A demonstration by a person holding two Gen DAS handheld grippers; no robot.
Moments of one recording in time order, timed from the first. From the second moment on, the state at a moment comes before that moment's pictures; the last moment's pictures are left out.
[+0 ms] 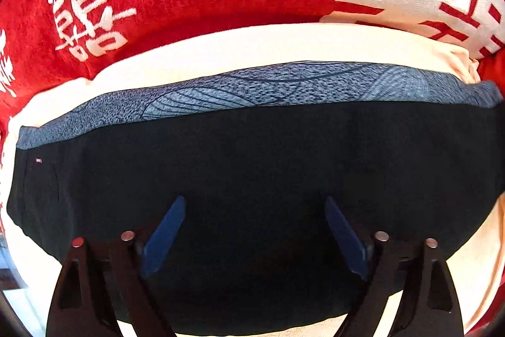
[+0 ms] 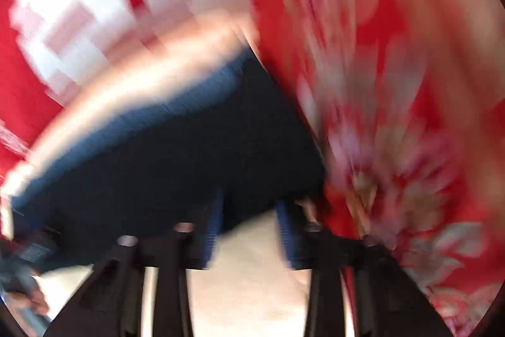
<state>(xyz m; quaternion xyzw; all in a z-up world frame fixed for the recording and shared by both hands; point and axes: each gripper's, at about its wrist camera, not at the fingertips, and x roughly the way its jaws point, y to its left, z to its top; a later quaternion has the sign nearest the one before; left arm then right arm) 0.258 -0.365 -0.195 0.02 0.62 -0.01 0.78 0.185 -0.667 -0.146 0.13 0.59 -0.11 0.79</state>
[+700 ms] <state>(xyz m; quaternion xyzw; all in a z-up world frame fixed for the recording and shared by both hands) 0.318 -0.389 -0.191 0.01 0.59 -0.03 0.81 0.264 -0.641 -0.136 0.00 0.53 -0.09 0.84</state>
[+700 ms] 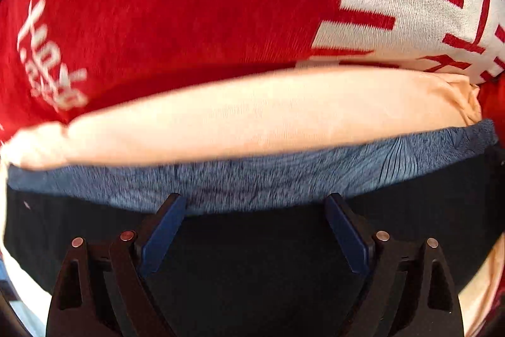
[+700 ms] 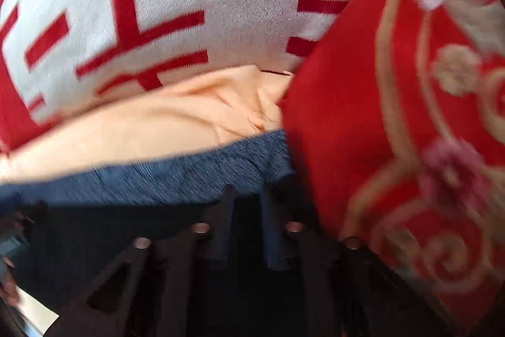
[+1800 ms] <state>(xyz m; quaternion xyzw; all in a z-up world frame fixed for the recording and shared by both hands) 0.221 -0.050 -0.234 0.07 0.60 0.05 0.80 0.150 -0.271 -0.220 0.38 0.60 0.20 0.68</state>
